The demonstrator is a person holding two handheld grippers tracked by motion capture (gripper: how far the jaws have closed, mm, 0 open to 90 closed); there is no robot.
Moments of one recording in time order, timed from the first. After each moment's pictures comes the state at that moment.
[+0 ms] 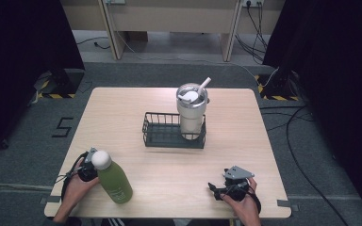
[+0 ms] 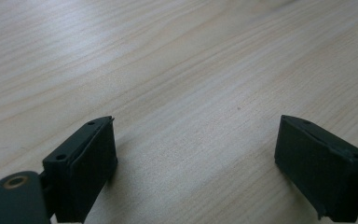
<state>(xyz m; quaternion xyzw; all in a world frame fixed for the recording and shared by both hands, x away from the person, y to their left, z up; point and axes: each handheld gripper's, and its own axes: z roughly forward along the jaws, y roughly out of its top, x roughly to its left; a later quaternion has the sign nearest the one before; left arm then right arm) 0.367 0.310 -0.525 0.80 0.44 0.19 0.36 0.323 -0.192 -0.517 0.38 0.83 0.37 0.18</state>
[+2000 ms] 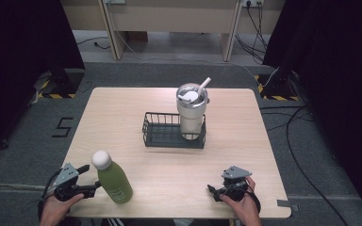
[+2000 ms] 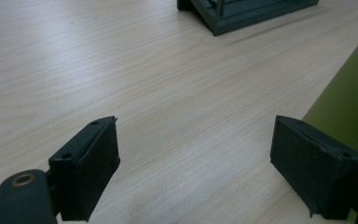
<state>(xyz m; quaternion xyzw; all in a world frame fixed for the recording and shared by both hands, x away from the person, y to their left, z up) 0.294 0.347 -0.505 0.75 0.42 0.22 0.45 0.324 -0.190 -0.518 0.38 0.84 0.35 0.16</state>
